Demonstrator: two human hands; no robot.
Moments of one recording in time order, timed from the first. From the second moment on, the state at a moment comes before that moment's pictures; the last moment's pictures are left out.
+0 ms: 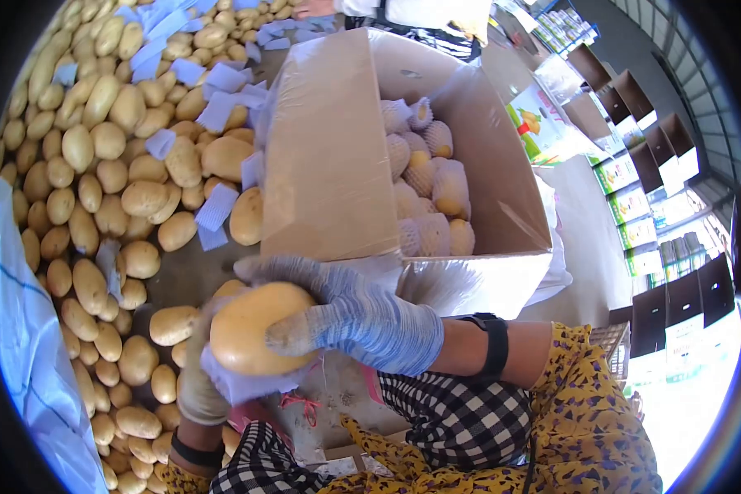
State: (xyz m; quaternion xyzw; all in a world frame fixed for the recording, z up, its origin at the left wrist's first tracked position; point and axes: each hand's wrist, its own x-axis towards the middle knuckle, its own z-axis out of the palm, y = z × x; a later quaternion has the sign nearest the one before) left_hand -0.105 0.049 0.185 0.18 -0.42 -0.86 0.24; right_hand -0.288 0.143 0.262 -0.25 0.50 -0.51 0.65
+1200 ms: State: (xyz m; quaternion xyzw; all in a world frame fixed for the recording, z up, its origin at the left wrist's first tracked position) left_hand -0.058 0.010 0.052 0.44 -0.85 -0.29 0.09; right_hand -0.471 0.159 0.302 -0.51 0.80 -0.31 -0.03
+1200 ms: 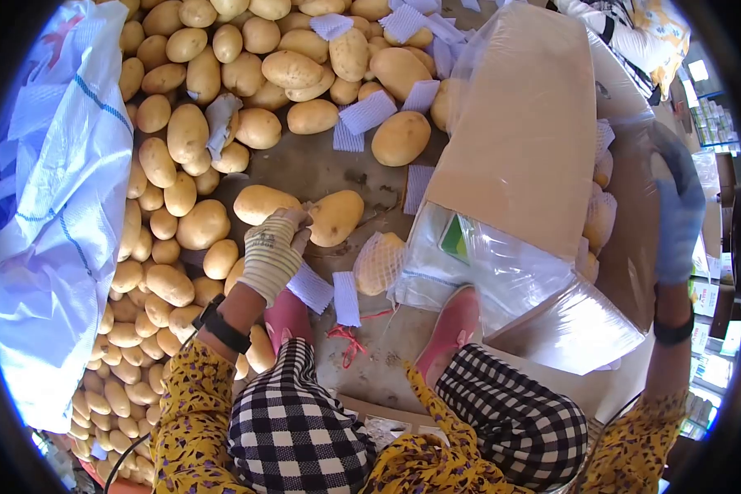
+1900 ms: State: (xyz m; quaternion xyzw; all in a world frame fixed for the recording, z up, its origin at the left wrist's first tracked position) left_hand -0.063 0.055 0.153 0.24 -0.53 -0.80 0.13; right_hand -0.260 0.144 0.275 -0.74 0.61 -0.20 0.21
